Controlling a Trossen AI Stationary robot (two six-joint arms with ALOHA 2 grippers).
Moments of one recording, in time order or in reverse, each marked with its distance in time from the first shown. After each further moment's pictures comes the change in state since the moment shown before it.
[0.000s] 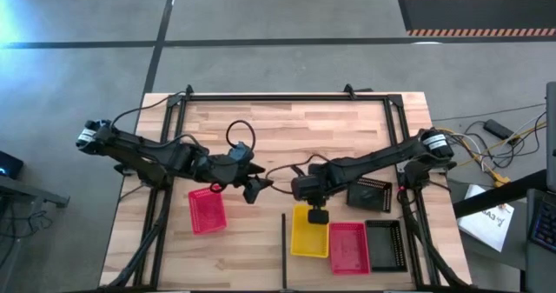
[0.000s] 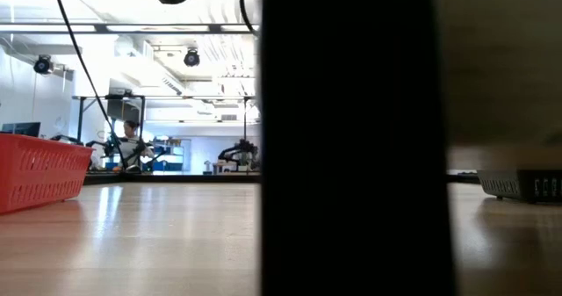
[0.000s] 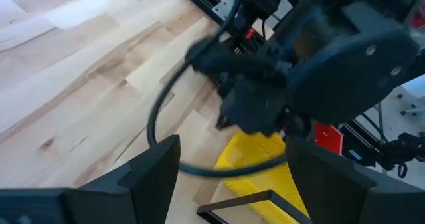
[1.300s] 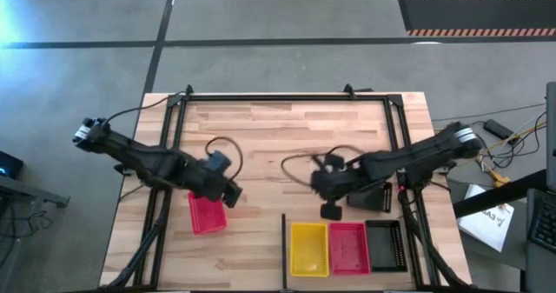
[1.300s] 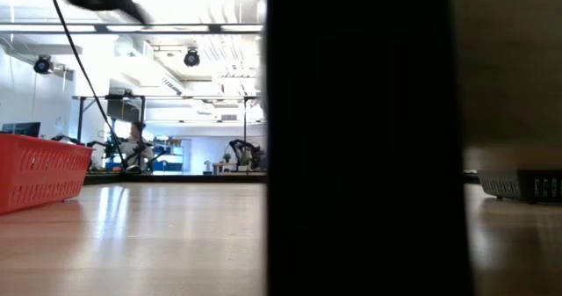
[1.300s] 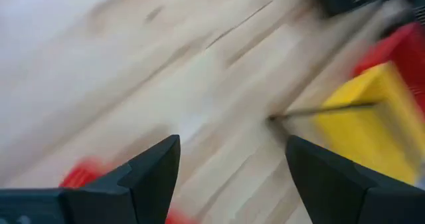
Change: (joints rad) left arm -0.116 -0.061 0.001 -0.502 0.003 -0.410; right arm 0.084 -0.253 -0.054 -0.012 0.211 0.101
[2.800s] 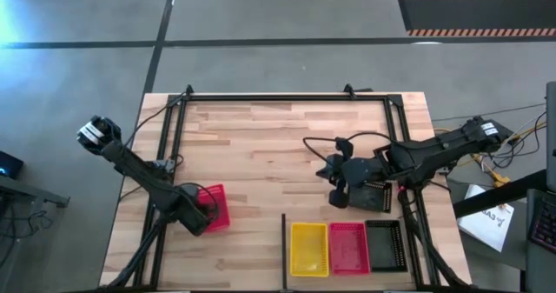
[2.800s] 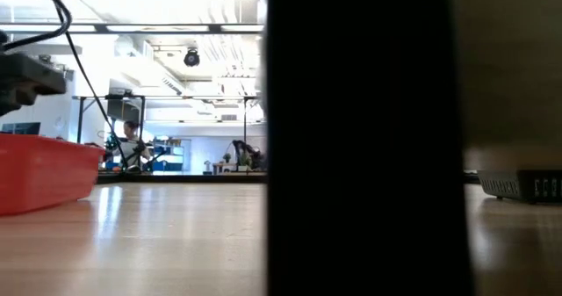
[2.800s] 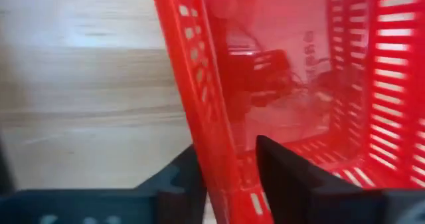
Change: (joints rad) left arm -0.306 0.034 -0.575 0.202 0.294 -1.049; right arm -0.014 -0.257 -0.183 0.282 0.174 -0.077
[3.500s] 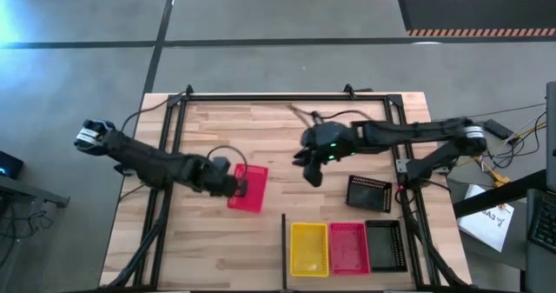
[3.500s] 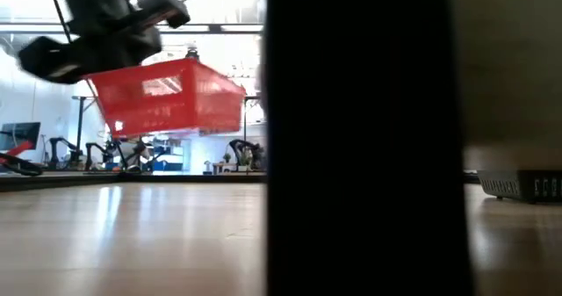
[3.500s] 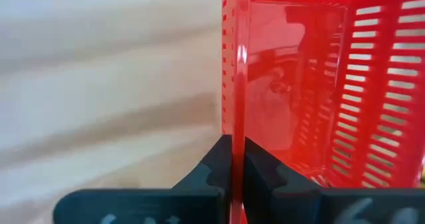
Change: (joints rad) left arm 0.409 0.001 0.255 0.009 -0.139 0.670; right arm -0.279 0.172 0.150 0.117 -0.363 0.041
